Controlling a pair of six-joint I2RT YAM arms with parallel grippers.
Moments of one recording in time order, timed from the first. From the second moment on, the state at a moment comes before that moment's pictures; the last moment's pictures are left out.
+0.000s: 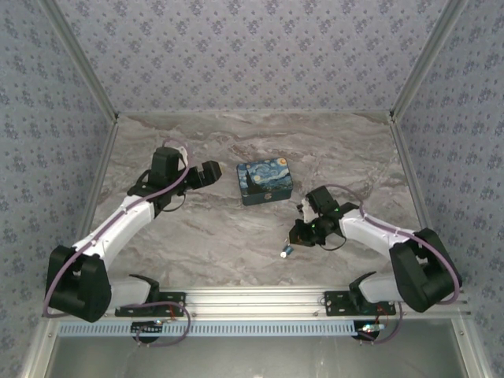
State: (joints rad) left arm -0.34 1.26 0.86 -0.23 0.24 -0.59; right arm 0.48 1.33 0.60 -0.51 -0.47 0.52
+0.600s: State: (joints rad) left arm -0.19 0.99 0.74 -0.25 0.01 -0.47; right arm 0.20 0.69 0.53 -0.42 -0.01 0.37
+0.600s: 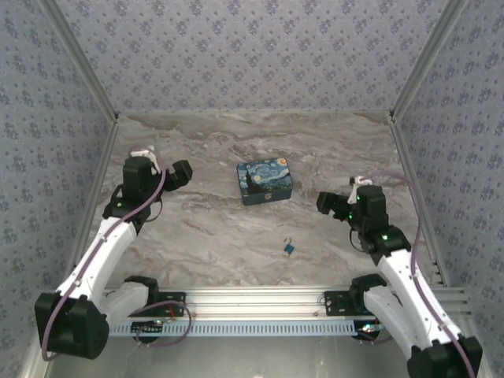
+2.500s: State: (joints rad) left arm 0.04 1.54 0.40 0.73 -0.02 -0.03; right arm -0.04 1.51 0.38 0.72 -0.02 -0.02
